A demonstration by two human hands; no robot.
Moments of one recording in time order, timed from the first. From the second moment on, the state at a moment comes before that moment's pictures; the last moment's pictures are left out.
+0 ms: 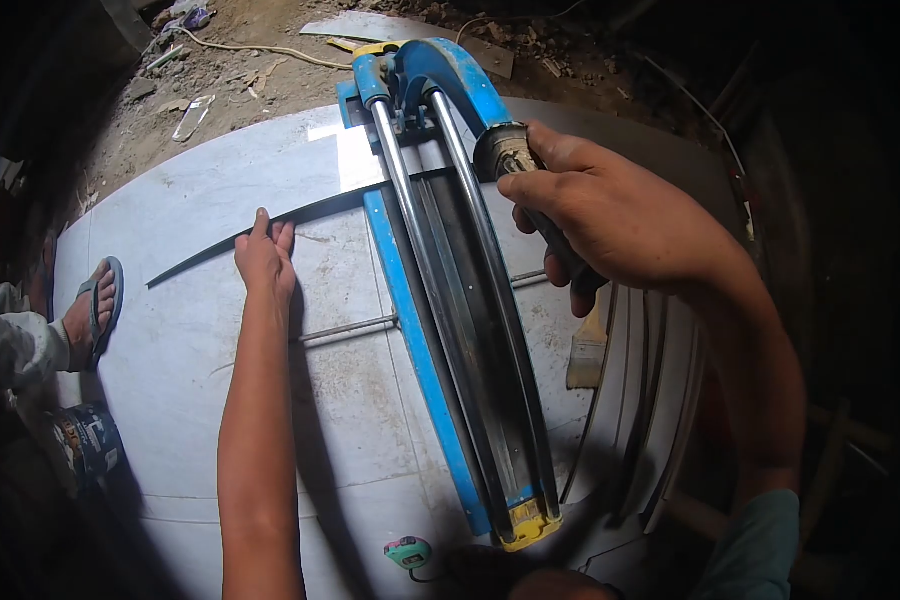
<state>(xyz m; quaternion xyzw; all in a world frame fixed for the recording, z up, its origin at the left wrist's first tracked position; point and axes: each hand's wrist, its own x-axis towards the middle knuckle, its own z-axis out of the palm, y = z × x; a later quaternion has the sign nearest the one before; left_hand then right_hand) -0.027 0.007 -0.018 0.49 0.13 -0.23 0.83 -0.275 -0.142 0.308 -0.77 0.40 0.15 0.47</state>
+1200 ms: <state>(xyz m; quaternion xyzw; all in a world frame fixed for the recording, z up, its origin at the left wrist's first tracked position) -0.014 0.010 -0.035 0.46 0.15 -0.27 0.83 -0.285 -0.148 0.286 -0.78 0.38 0.13 0.48</state>
